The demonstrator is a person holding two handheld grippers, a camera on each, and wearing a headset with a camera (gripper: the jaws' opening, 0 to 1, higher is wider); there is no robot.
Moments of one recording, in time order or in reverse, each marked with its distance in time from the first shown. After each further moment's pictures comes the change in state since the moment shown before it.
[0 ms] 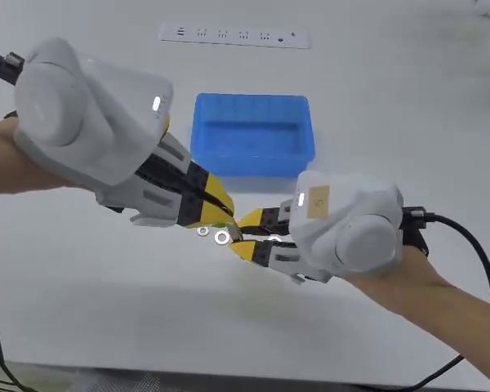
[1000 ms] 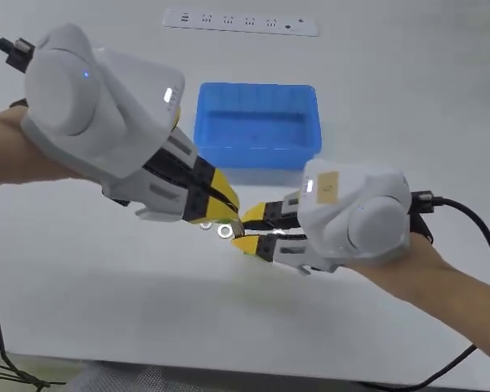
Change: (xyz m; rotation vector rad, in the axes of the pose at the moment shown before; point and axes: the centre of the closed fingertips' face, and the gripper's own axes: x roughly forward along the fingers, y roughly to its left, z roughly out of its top) left arm 0.004 0.001 -0.002 -0.027 0.016 -0.019; right arm 0.004 0.001 -0.003 0.034 -0.027 0.071
